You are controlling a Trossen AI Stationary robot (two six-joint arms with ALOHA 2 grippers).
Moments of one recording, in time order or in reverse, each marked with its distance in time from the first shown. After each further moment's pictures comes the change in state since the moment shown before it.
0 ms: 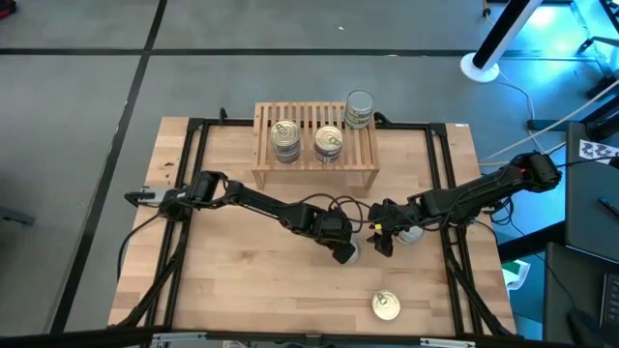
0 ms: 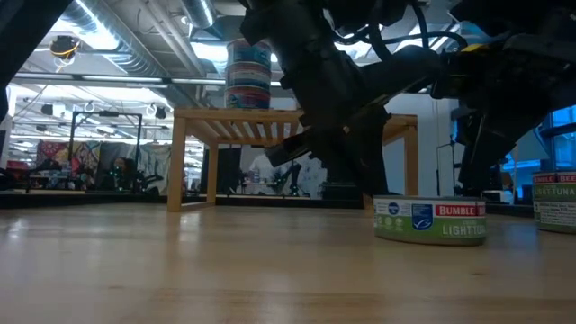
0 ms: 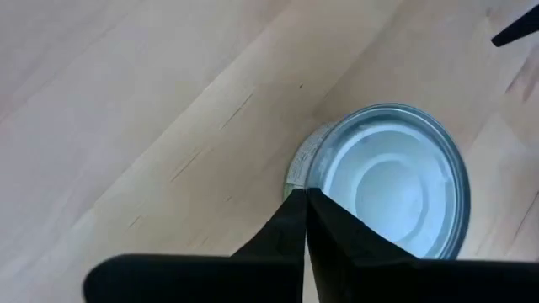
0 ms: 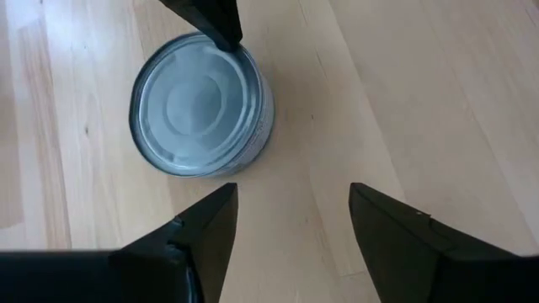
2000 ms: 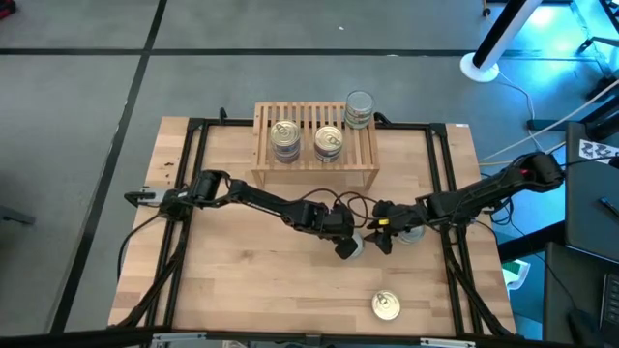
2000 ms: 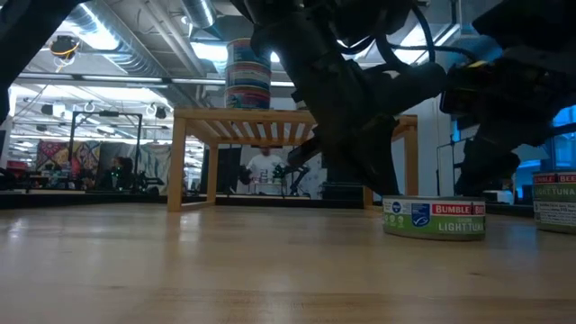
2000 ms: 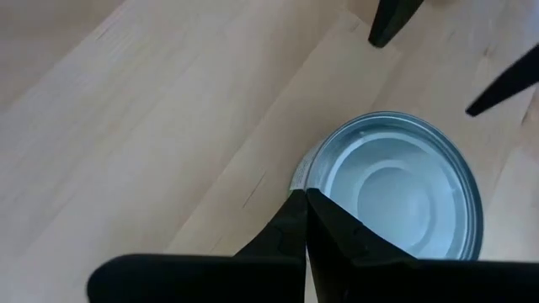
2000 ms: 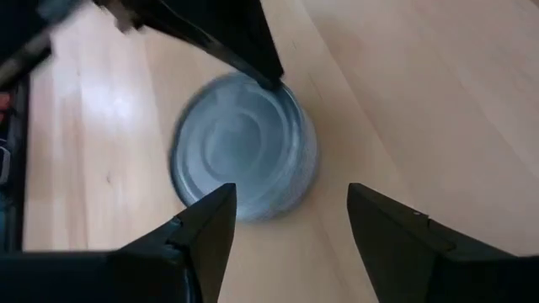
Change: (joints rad) left arm 0.029 0.004 -0.005 0.109 -0.088 0.180; right arm 0.000 -0.067 -0.198 0.318 0.036 0.127
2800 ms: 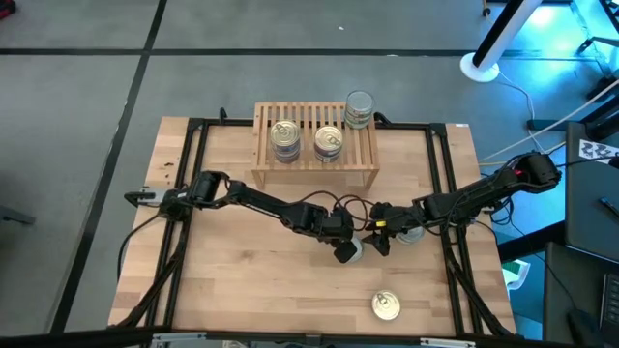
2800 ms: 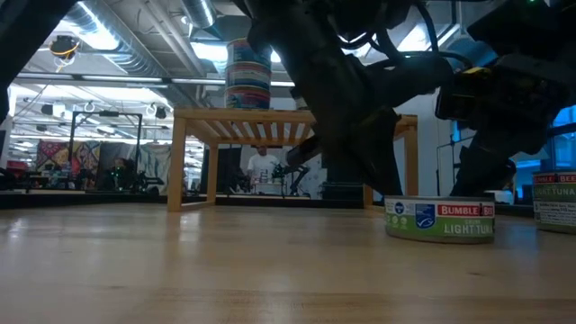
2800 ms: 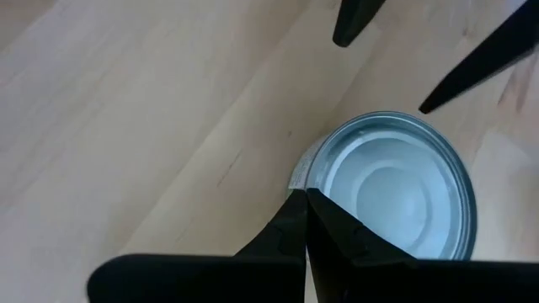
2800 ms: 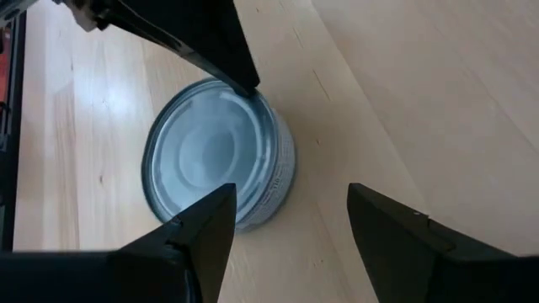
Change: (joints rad) left arm -0.013 -0.006 0.001 -0.008 0.038 -0.024; right arm 0.000 0.069 0.000 0.064 -0.008 -0.006
